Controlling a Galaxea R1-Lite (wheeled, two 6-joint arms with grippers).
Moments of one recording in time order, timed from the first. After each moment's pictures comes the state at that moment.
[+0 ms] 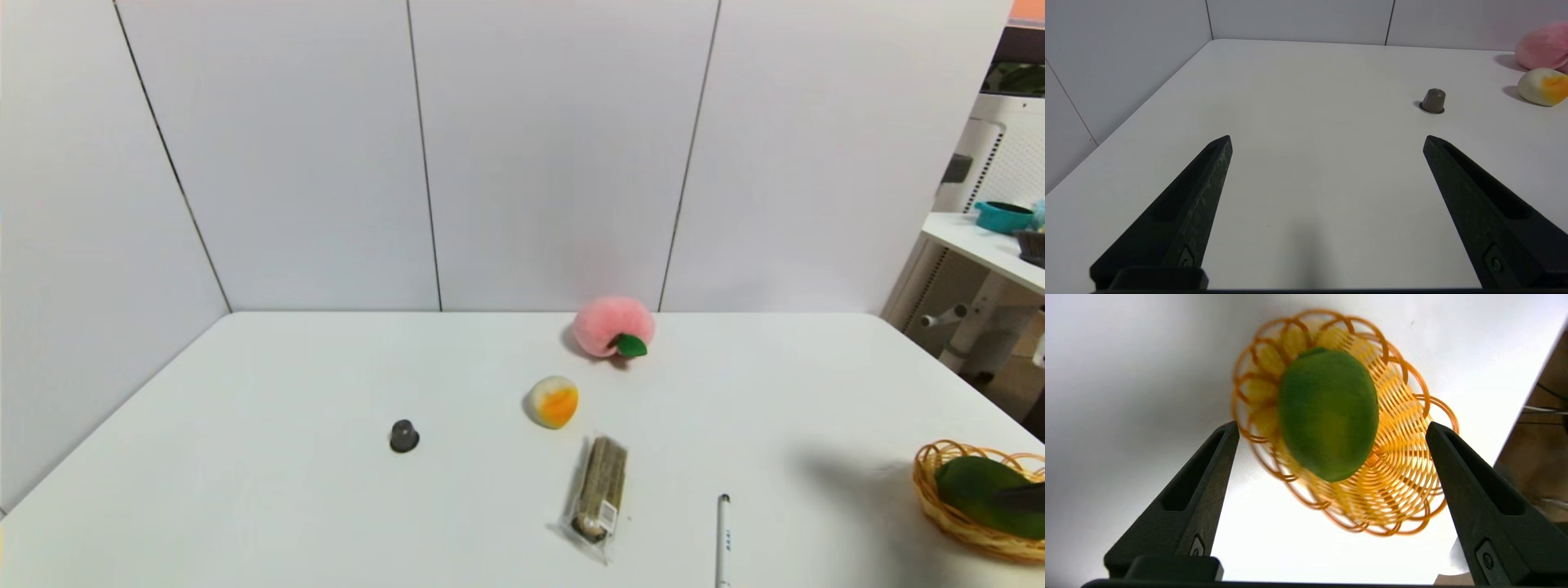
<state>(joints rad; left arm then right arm) 0.00 0.00 0.00 -0.03 0.03 -0.05 -0.48 1.37 -0.90 0.55 0.27 -0.90</state>
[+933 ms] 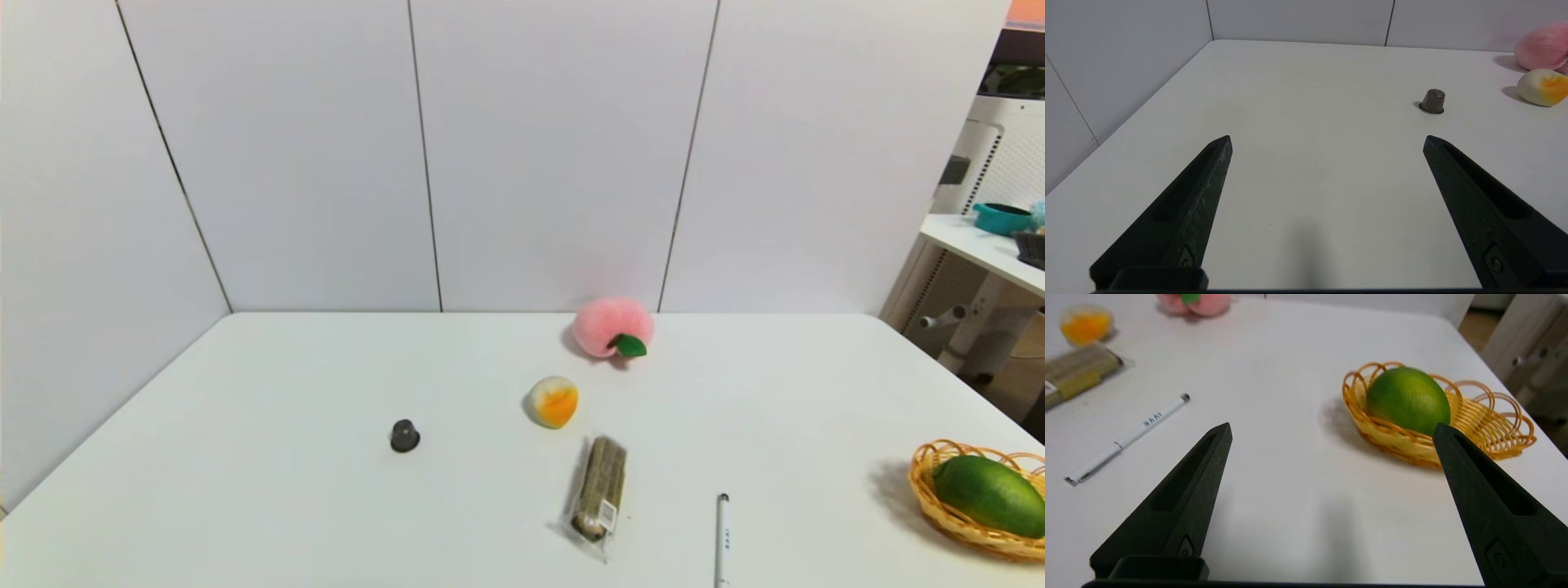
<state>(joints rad) 0.00 0.00 0.00 -0.03 0.03 -0.05 -0.02 0.19 -0.04 -0.04 0.01 -0.10</state>
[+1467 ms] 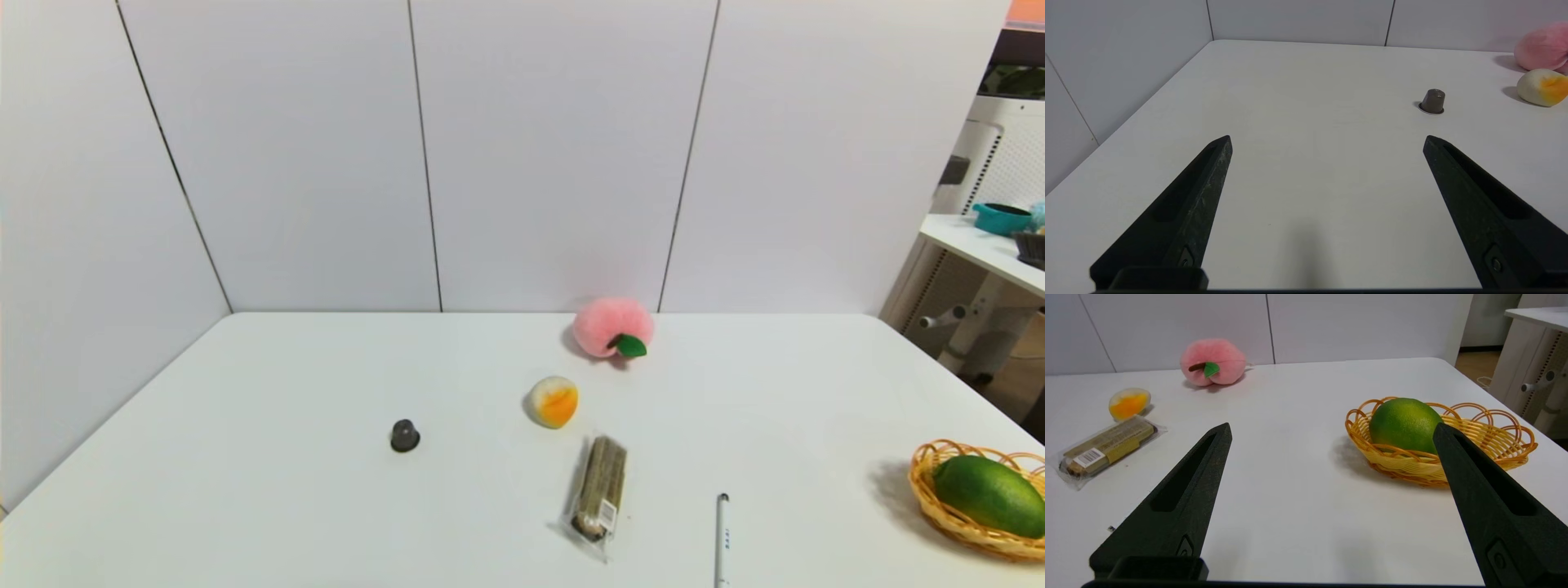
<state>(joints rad) 0.00 0.00 0.00 -0.03 0.03 -0.05 0.00 0.00 0.00 -0.07 -0.02 0.05</state>
